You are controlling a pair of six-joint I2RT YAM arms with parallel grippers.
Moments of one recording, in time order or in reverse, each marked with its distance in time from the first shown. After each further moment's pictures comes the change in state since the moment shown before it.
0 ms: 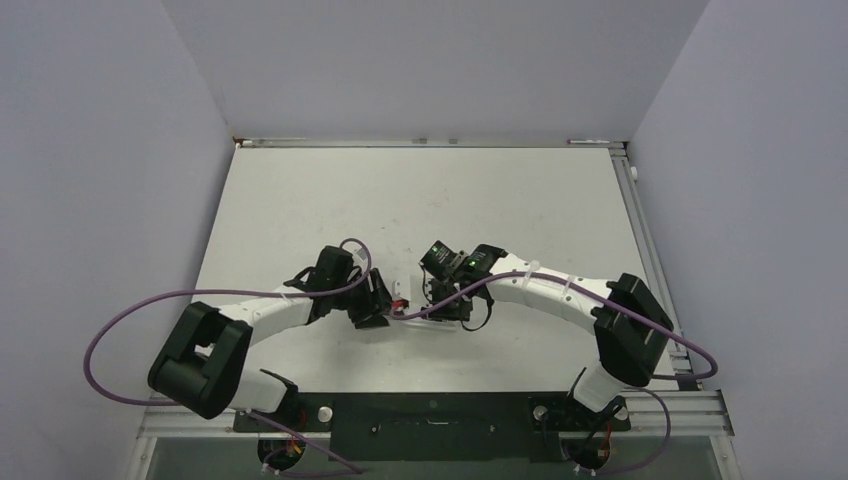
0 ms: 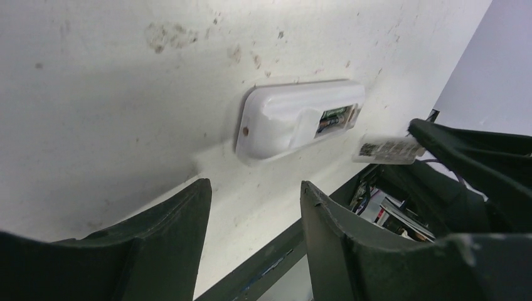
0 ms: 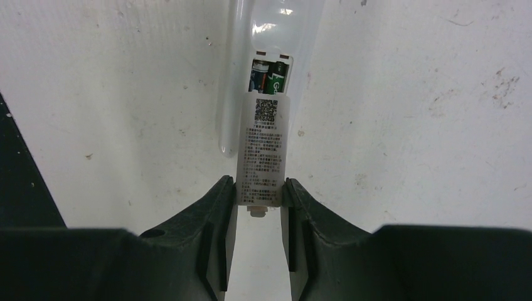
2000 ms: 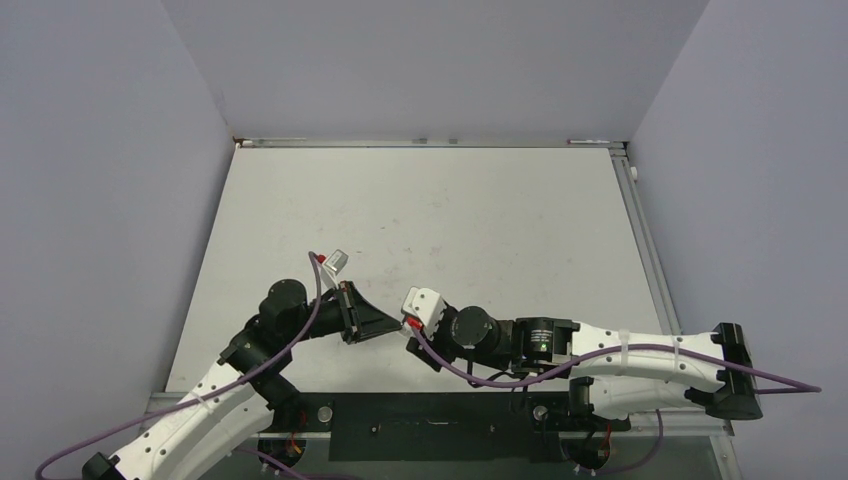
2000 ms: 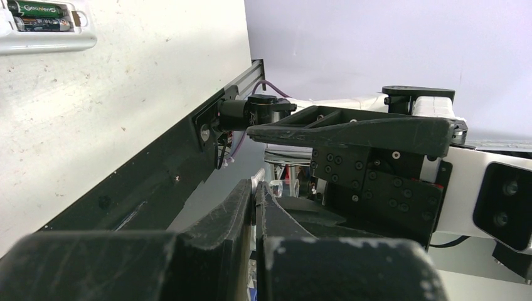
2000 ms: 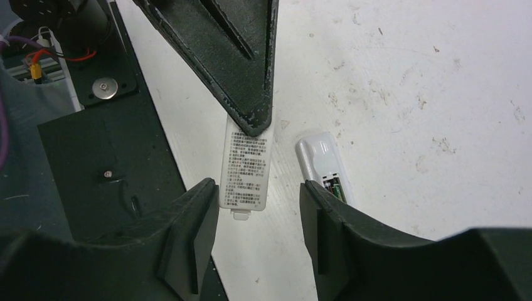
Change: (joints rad) left arm -0.188 -0.808 -0.086 -0.038 0.045 -0.391; right arm 0.457 -0.513 -0.263 0.491 0.353 0.689
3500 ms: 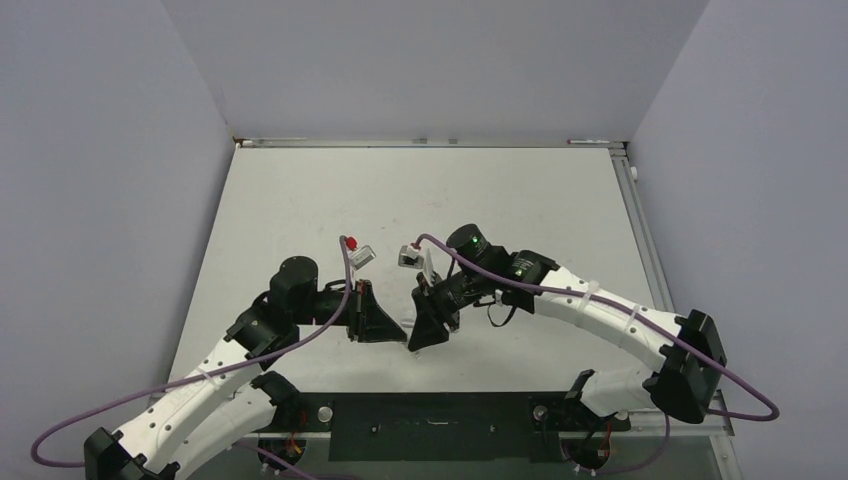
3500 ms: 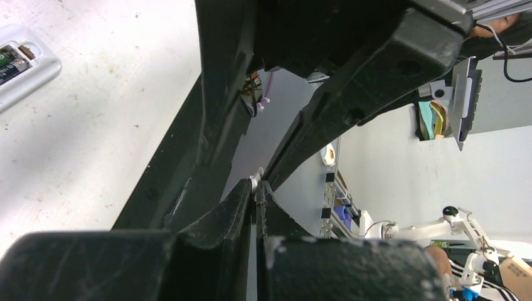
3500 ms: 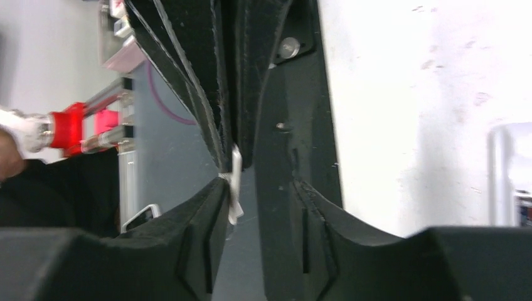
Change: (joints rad) left arm 0.001 0.183 0.167 -0.069 0.289 0.499; right arm -0.480 0.266 0.189 -0.165 -1.117 0.180
